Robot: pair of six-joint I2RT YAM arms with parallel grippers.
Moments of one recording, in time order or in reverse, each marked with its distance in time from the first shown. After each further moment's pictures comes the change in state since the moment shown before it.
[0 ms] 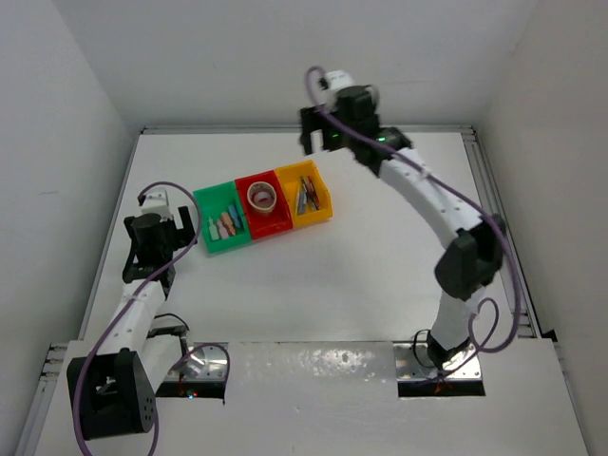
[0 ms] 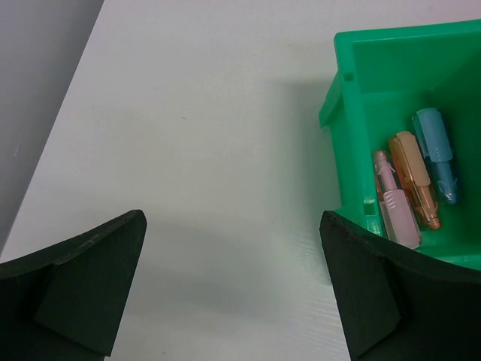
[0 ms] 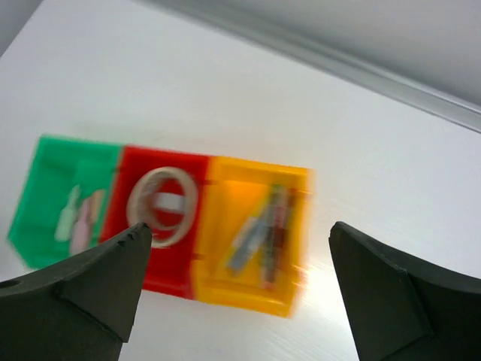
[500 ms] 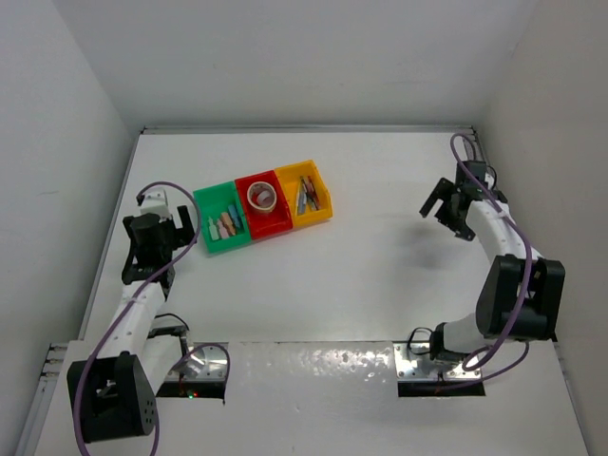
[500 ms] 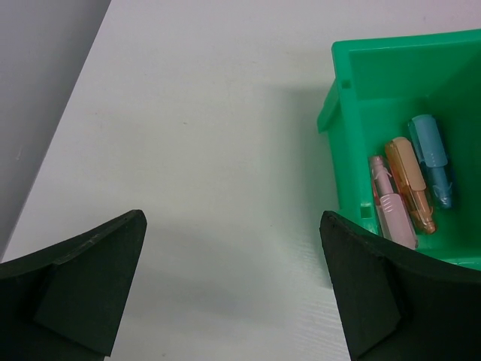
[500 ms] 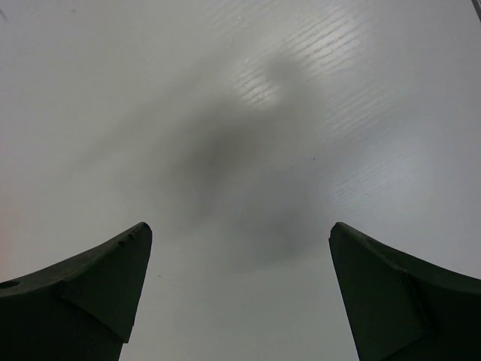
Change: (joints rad) left arm 0.001 -0.018 0.000 0.001 0.001 -0.003; right arm -0.719 -0.445 -0.860 -0.135 0.061 0.346
